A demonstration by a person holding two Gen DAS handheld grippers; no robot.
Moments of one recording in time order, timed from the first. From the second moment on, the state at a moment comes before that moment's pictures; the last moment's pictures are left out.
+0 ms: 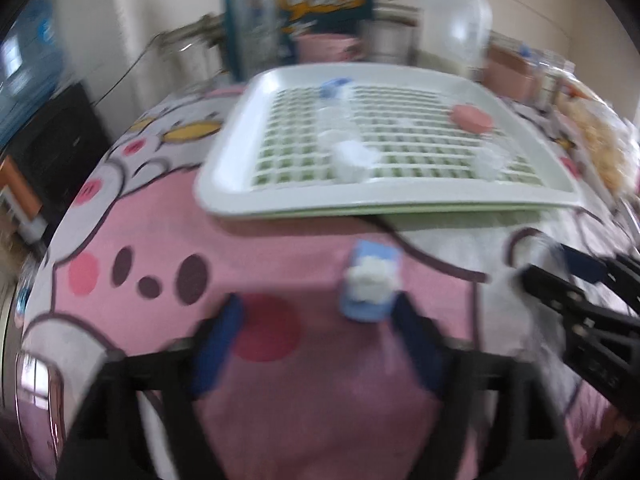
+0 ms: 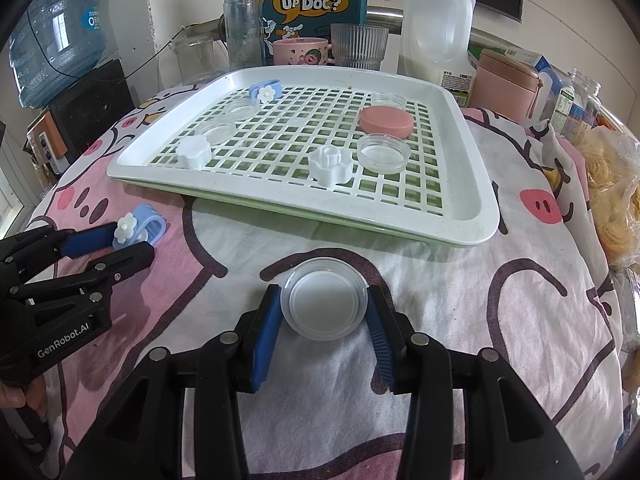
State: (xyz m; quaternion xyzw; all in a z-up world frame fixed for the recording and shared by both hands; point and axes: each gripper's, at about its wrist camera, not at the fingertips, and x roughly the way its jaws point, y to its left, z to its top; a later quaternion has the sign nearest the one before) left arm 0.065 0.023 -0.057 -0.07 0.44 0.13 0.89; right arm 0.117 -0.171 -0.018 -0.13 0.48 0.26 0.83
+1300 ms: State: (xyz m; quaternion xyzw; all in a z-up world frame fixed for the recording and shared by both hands) left arm 0.066 0.026 -0.061 -0.07 0.45 0.13 0.88; right arm 0.117 -0.172 -0.018 -0.13 0.48 0.27 0.83
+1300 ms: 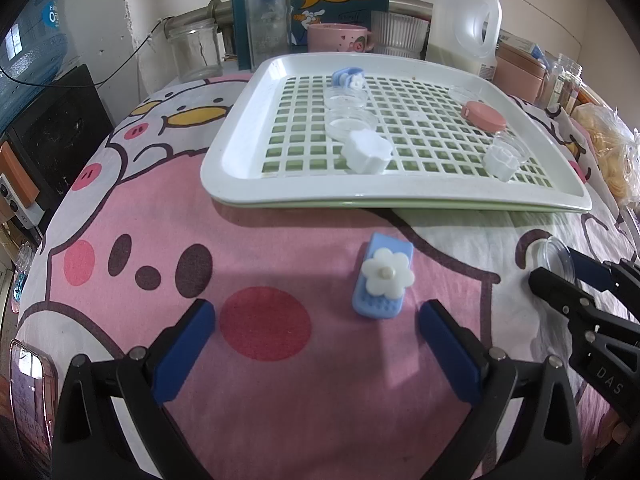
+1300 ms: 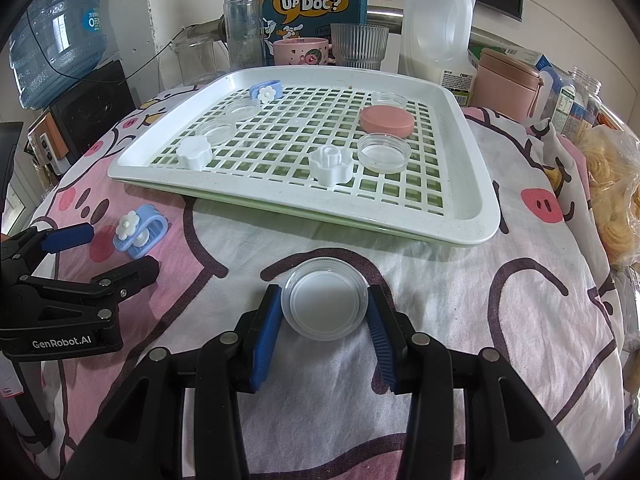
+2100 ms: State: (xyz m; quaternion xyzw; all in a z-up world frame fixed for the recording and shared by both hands) left arm 0.066 0.026 -0.061 -0.07 0.45 0.13 0.88; right arm 0.117 -0.172 -0.018 -0.12 0.48 0.27 0.82
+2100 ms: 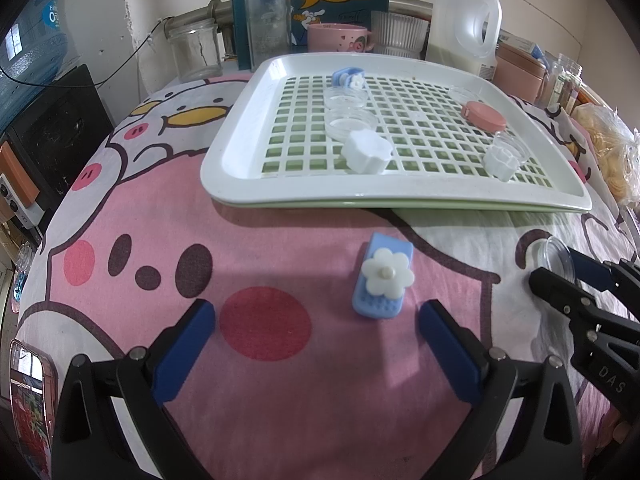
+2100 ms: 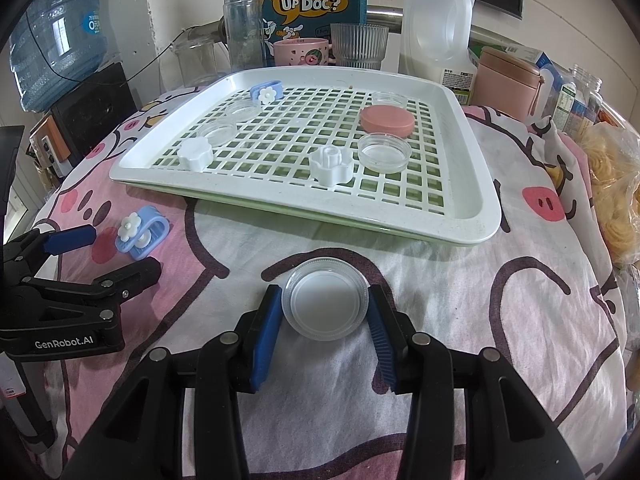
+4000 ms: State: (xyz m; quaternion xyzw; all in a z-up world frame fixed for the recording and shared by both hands) left arm 0.065 0.010 -0.050 -0.08 0.42 0.08 0.90; right arm 0.113 -0.168 -0.016 -0.13 0.48 0.30 0.82
